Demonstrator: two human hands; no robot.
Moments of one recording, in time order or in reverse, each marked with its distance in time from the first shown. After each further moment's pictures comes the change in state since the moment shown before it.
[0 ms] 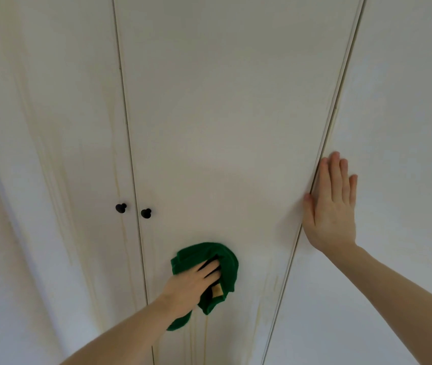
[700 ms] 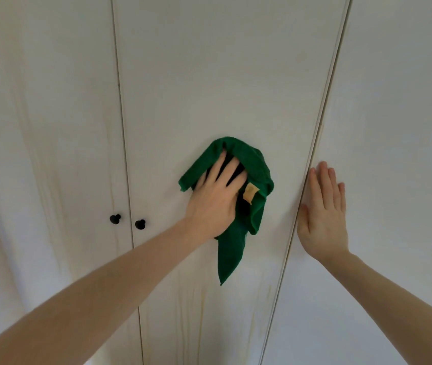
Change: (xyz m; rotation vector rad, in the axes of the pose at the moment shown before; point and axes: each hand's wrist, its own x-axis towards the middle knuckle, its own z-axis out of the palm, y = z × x) left_hand 0.133 -0.016 -0.183 -0.028 0.520 -0.172; right_hand 0.005 0.005 -0.009 0.000 0.022 -0.072
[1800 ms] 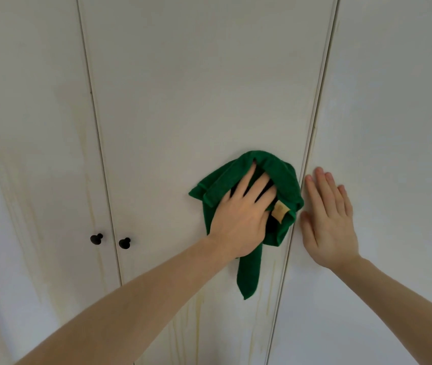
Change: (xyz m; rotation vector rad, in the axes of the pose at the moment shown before) left_hand 0.028 0.052 0.022 -0.058 -0.029 0.106; right_hand 0.005 0.028 0.002 -0.098 0.015 -0.112
